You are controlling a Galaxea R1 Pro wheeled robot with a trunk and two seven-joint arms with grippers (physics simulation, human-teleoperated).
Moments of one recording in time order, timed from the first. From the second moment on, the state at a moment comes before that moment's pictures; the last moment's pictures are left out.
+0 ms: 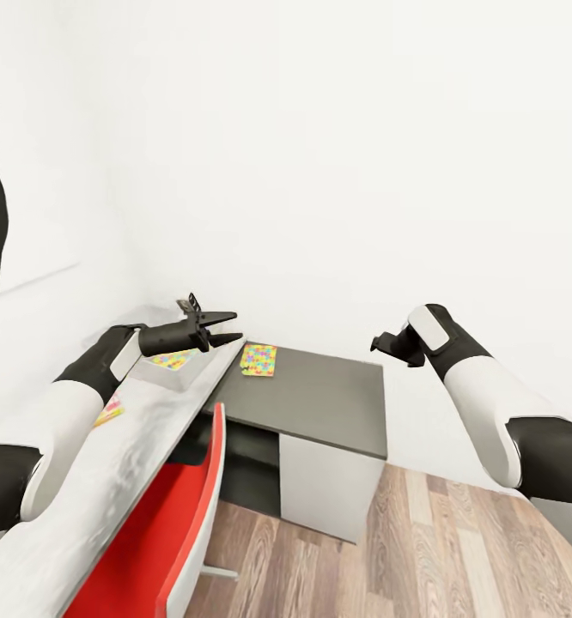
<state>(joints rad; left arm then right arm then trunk) -1.21 0.18 -0.19 -0.48 0.50 0.92 -1.38 -1.31 -0.08 0.06 -0.42 -0.74 0.86 -0.51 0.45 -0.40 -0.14</state>
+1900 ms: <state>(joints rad) -1.21 0.22 -0.19 -0.47 0.49 0.93 -1.15 -0.89 -0.07 0.07 -0.42 -0.73 0.54 -0.51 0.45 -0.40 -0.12</state>
